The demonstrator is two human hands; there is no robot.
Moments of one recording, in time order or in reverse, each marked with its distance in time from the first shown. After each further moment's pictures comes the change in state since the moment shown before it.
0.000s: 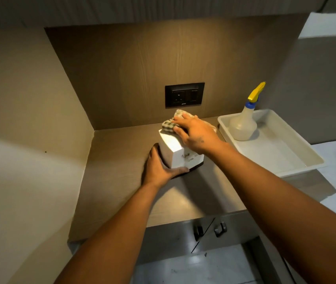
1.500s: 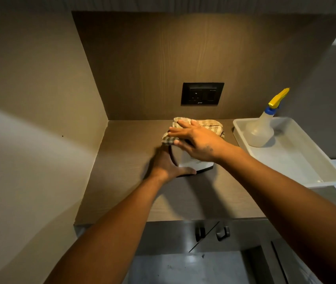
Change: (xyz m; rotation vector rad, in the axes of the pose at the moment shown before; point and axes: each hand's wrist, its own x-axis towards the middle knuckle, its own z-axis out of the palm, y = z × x) left_hand 0.010 -0.005 -0.003 0.060 -0.074 0.054; right_hand -0.011 -0.026 -0.005 -0.088 -0.201 -0.418
